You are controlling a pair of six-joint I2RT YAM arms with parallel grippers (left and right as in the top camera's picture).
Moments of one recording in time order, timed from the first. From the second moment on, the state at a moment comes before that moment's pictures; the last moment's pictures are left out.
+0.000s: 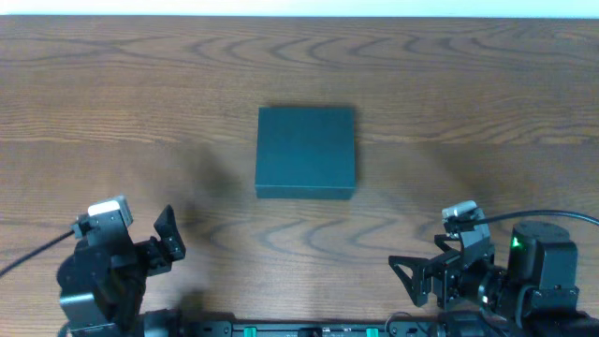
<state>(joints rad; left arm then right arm) 0.15 0.31 0.68 -0.90 0.04 -0.17 0.05 0.59 0.95 -1.30 -0.54 -0.03</state>
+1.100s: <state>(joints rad) 0.23 0.01 0.14 -0.50 0.05 -0.22 0.05 0.59 0.95 -1.30 -0.54 -0.03</state>
